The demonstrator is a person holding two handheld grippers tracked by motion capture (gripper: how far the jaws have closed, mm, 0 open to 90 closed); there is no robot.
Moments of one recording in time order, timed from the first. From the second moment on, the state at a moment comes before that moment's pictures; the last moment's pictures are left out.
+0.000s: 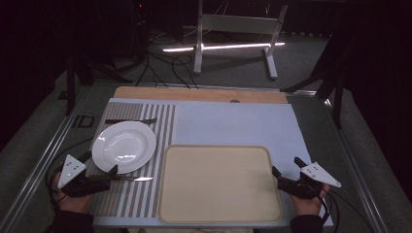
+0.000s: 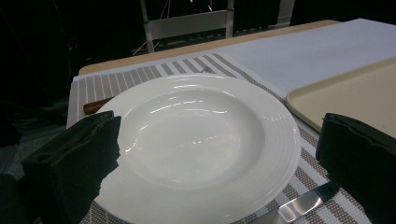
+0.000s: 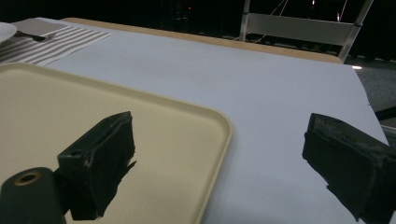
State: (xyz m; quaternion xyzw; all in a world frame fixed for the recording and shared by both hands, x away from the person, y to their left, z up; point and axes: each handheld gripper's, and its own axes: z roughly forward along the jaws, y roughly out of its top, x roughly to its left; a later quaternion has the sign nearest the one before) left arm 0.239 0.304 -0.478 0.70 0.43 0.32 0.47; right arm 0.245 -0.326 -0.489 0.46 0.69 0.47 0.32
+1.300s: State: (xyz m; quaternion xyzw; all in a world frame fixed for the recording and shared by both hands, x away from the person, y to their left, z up) left arm 0.274 0.322 -0.456 0.71 0.43 0.33 0.45; right arm 0.246 -0.324 -0.491 0.45 0.69 0.47 0.31
